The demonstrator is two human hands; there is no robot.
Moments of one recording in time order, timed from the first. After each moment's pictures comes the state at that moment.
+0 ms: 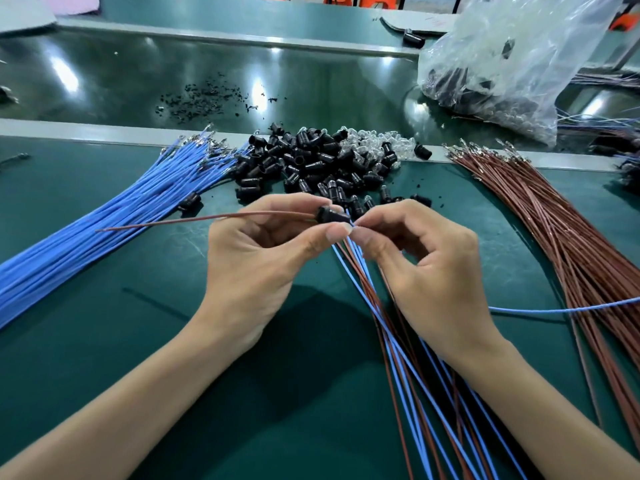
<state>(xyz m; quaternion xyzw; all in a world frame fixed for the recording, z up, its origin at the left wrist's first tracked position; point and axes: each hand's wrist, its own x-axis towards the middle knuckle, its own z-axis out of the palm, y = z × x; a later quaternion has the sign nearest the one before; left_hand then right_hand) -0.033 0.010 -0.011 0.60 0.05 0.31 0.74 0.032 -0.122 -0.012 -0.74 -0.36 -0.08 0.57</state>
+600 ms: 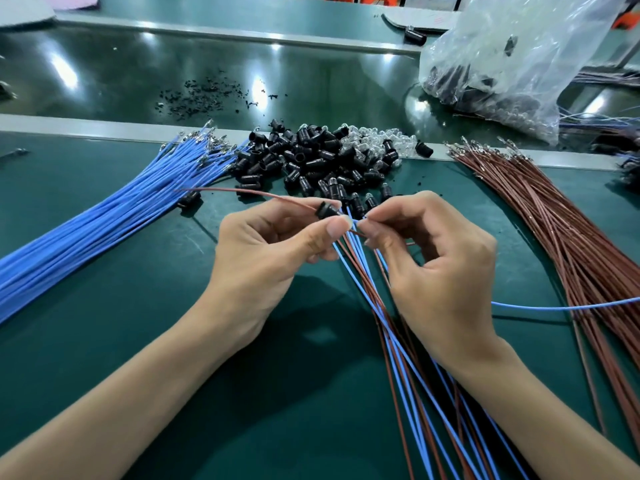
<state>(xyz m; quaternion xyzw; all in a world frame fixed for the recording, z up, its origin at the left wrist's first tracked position) -0.032 0.013 -0.012 0.60 0.08 0.25 0.76 0.028 -0.120 -0.014 -0.73 -0.37 -0.21 0.53</state>
